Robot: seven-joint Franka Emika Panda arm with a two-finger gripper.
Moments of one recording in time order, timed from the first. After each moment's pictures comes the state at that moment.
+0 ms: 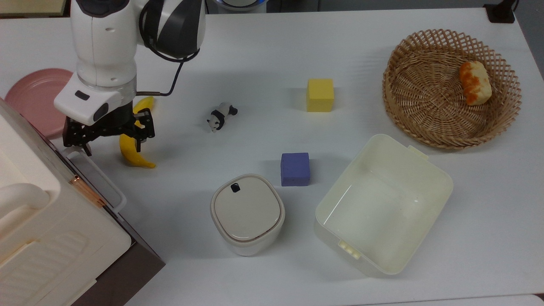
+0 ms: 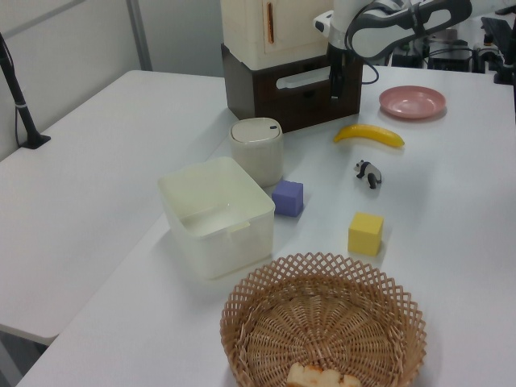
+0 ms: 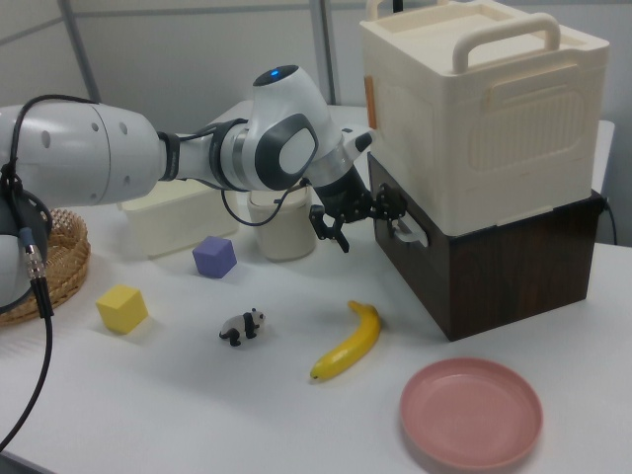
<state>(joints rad) -0.11 0.47 -0.12 -1.51 -0.19 2.28 -0.48</state>
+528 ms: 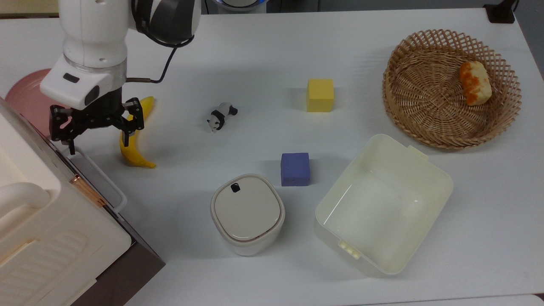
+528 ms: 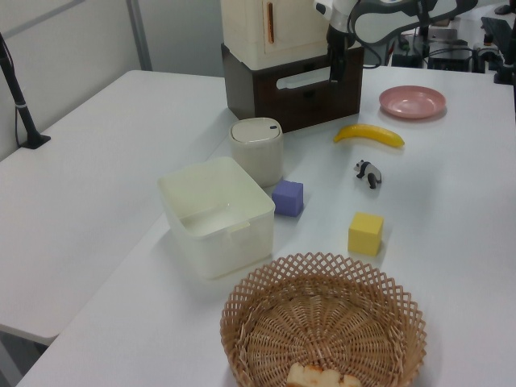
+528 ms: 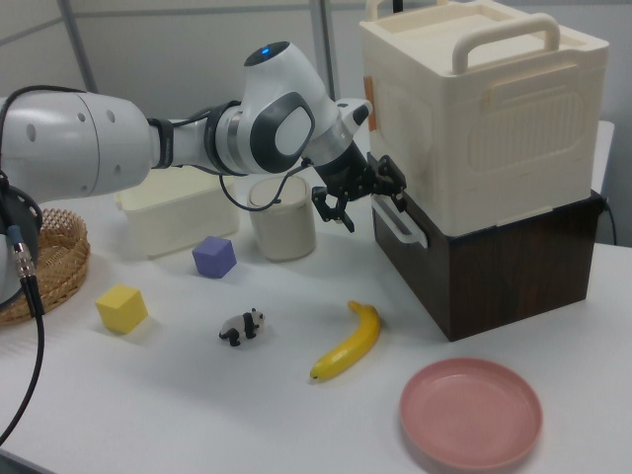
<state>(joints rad) -0.12 0.44 -0.11 -1.48 -0.21 2.30 -0.59</state>
